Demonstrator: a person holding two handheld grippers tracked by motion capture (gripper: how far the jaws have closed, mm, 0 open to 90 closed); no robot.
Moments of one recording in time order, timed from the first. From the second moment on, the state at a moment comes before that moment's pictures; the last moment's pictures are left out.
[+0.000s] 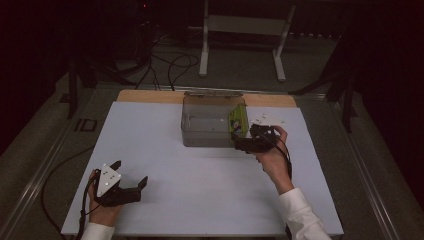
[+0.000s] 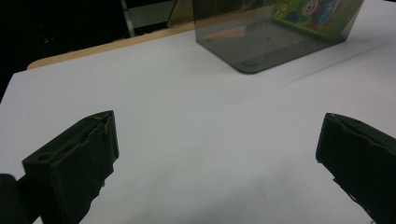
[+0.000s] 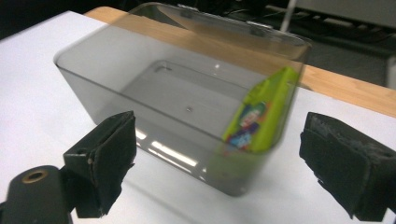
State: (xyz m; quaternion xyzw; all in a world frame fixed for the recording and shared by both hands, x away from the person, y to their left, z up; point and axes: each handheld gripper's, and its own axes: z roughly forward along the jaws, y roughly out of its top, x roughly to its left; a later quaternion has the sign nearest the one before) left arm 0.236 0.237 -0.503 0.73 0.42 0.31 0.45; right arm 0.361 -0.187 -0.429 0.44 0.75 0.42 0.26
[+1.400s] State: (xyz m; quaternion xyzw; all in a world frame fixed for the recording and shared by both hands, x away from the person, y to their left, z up) left arm 0.234 0.241 -0.501 0.72 0.42 0.31 0.46; right arm 0.243 -0.266 -0.502 0.43 0.70 0.49 0.30
